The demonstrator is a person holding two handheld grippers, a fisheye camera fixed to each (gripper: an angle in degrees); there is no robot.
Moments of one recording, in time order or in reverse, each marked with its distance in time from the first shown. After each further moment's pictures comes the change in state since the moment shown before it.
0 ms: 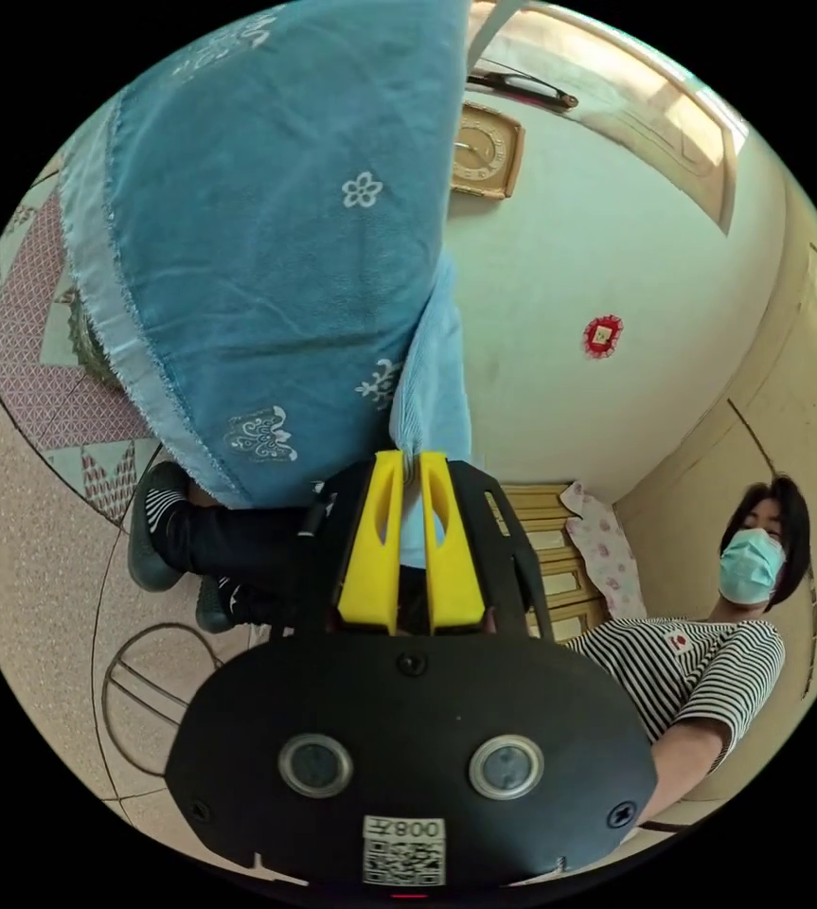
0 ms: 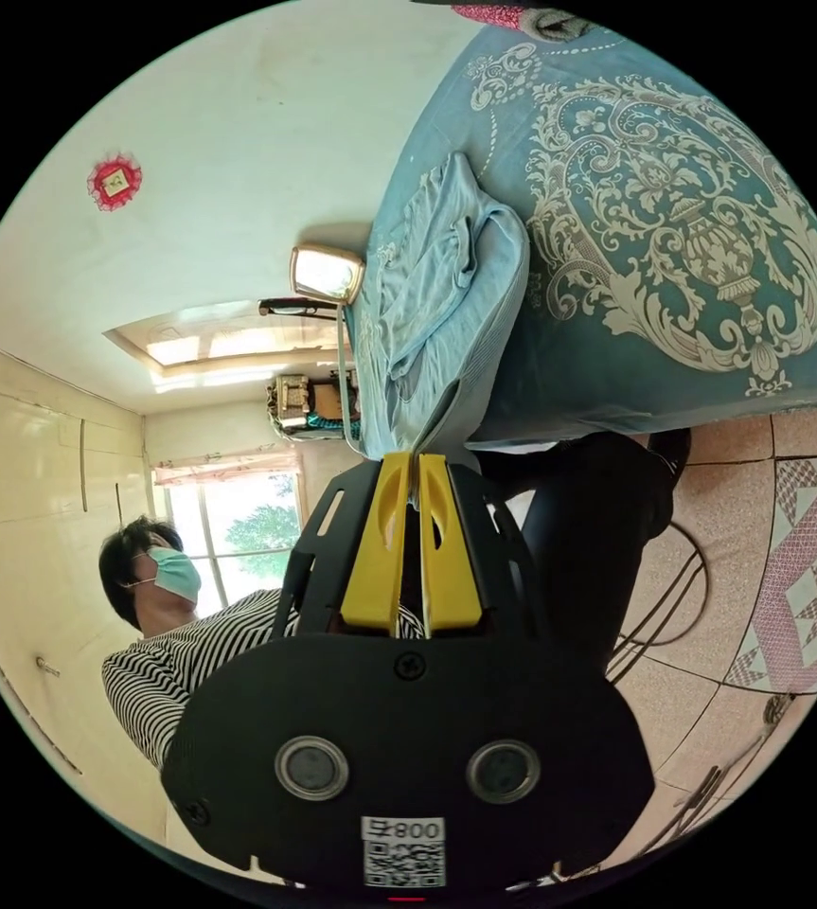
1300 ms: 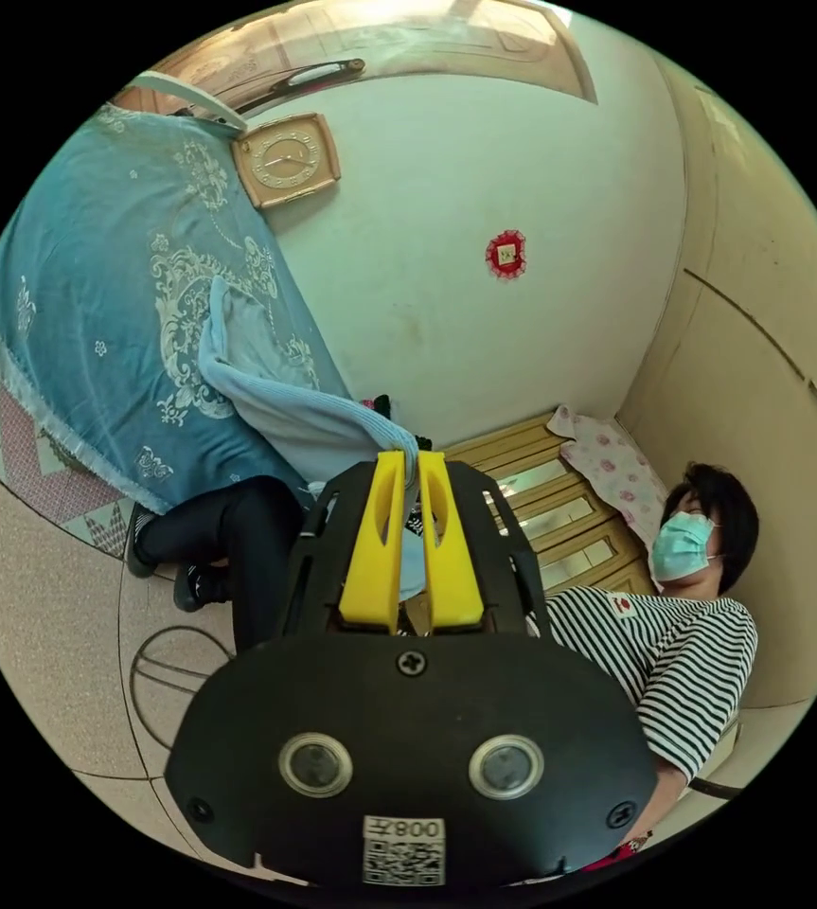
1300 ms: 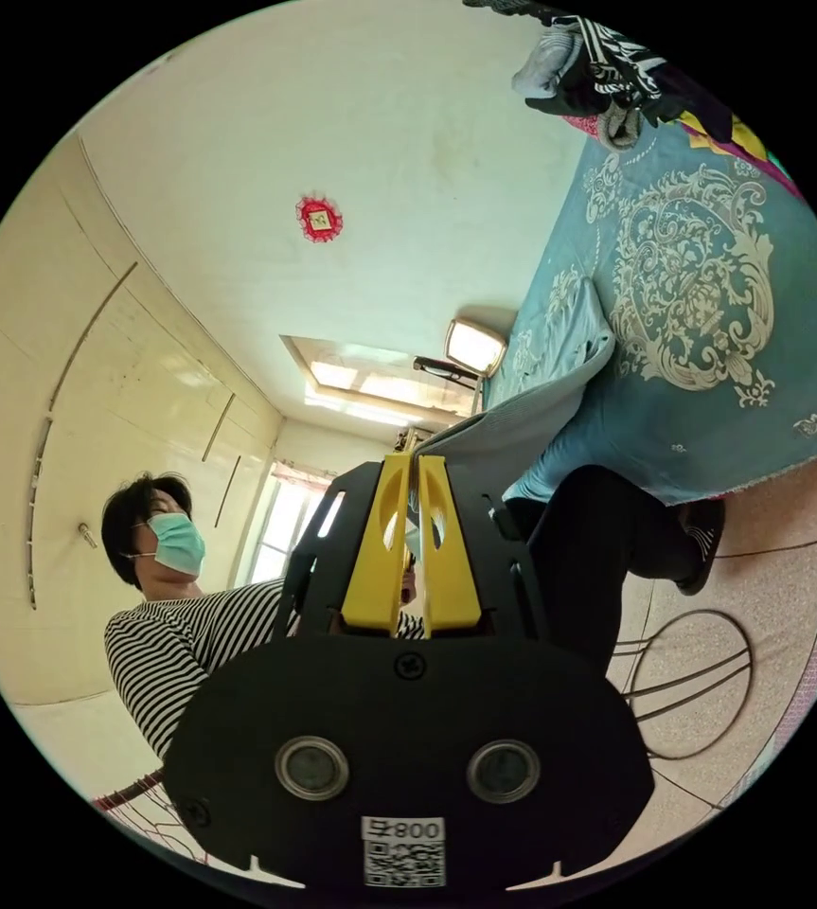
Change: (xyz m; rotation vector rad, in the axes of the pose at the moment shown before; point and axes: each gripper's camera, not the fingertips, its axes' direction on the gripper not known) left arm 0.279 -0.145 -0.064 -0.099 -0.086 0.294; right arm 0.083 0.052 -0.156 0.262 -0.390 -0.308
